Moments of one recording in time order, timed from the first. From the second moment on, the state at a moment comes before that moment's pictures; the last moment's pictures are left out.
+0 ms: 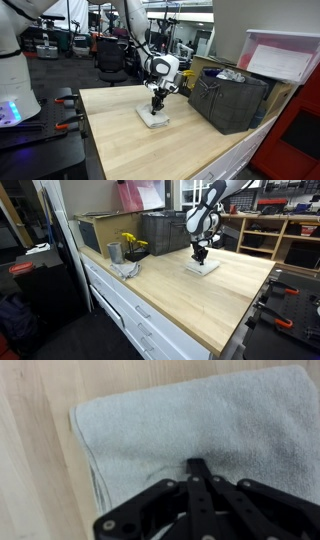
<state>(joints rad) -0.13 0.76 -0.12 -1.79 -0.03 2.35 0.05</state>
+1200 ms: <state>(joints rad) -0.06 0.73 0.03 -1.84 0.00 2.50 -0.19</state>
